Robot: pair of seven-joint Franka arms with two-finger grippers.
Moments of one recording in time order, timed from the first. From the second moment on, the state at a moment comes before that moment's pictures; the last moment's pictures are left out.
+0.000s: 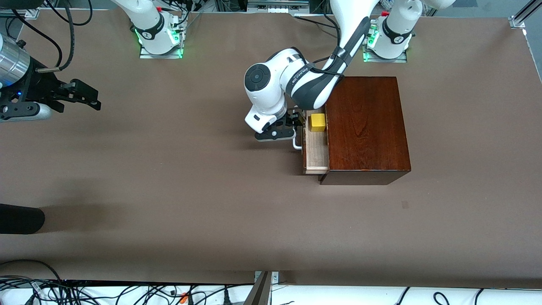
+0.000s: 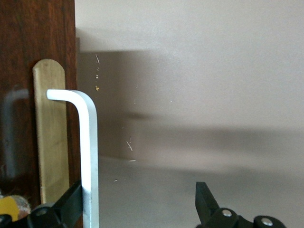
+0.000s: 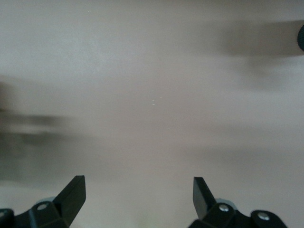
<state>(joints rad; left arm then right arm) -0.80 0.68 -0.03 -1.38 0.11 1.89 -0.91 0.16 0.10 -0.07 -1.46 0.06 1.52 0.05</state>
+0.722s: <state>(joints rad) -0.82 0.71 -0.05 -1.30 0.05 1.91 -0.93 0.16 0.10 -0.07 -1.46 0.06 1.52 0.05</state>
